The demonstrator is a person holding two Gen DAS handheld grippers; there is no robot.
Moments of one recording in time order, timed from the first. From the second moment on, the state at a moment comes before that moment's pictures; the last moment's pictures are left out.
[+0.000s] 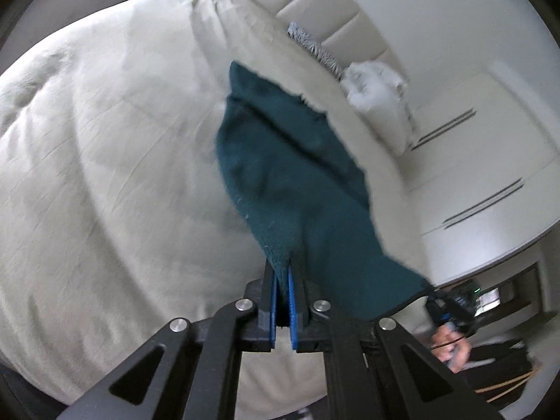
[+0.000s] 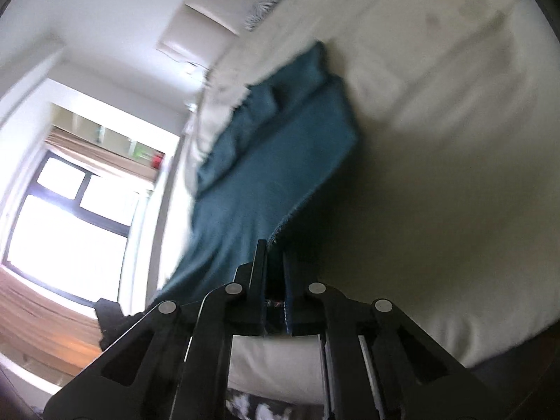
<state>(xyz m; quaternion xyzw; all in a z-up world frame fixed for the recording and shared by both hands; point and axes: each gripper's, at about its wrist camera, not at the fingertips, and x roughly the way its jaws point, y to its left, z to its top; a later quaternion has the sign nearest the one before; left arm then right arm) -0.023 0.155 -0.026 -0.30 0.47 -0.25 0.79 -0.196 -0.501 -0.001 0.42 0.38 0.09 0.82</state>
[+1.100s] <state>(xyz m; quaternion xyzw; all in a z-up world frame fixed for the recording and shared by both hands) 0.291 0.117 -0.032 -0.41 0.41 -0.21 0.78 0.133 -0.582 0.013 0.44 0.29 -0.02 0.85</state>
